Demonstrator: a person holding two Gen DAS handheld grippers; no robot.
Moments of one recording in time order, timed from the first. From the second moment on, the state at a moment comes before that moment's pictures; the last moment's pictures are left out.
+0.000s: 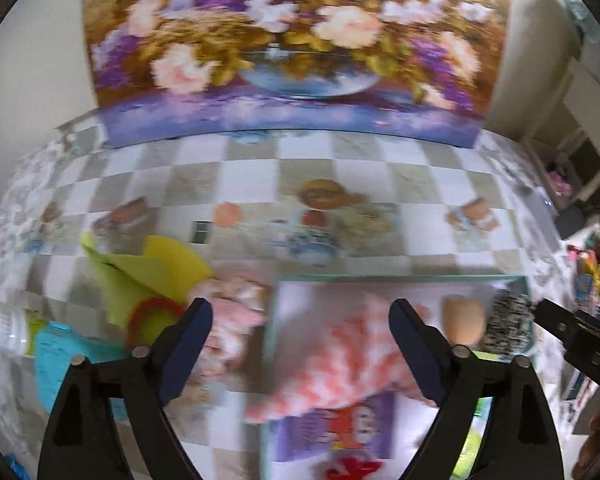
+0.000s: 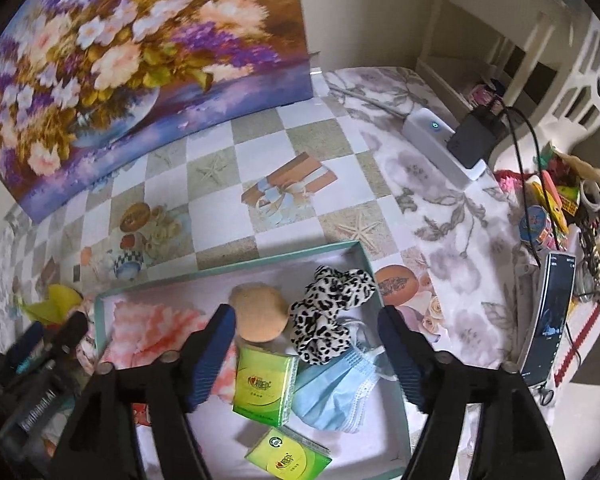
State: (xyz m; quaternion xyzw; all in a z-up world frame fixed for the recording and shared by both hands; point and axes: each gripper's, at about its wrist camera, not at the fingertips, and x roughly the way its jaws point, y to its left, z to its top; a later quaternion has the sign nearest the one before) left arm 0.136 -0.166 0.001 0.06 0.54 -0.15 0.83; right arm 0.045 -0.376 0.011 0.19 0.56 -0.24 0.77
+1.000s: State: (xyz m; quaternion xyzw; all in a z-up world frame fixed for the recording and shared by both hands) left arm 0.187 -0.026 0.002 0.02 0.54 -0.06 0.84; right arm 0.121 -0.233 0.007 0.15 0.55 -0.10 0.82
